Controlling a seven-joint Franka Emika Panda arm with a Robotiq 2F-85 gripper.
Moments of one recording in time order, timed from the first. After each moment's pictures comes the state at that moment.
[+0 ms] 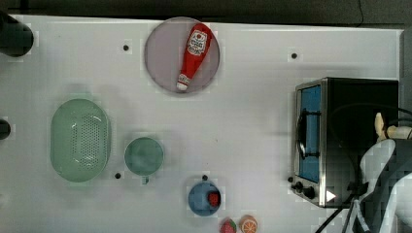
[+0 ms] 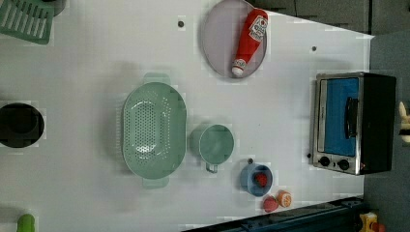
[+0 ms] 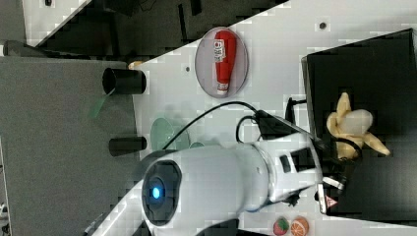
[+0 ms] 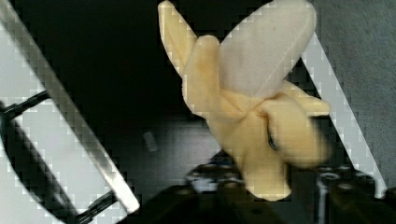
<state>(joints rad) -0.09 0.18 -0.68 -1.92 -0.03 0.55 -1.00</state>
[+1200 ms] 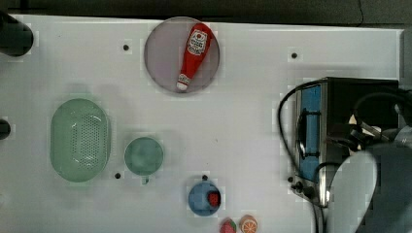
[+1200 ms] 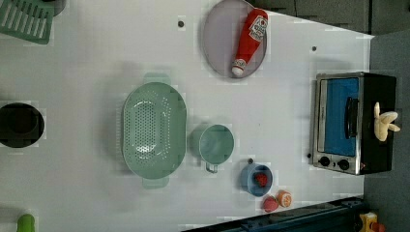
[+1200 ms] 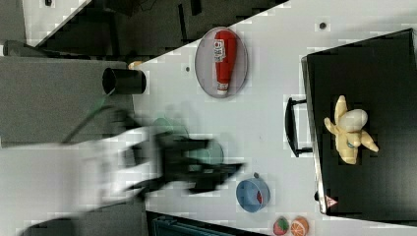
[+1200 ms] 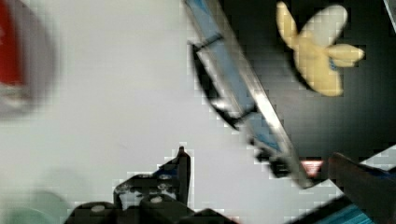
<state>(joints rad) -0.01 -0.09 -0.46 -1.78 -0.06 0.10 -0.73</state>
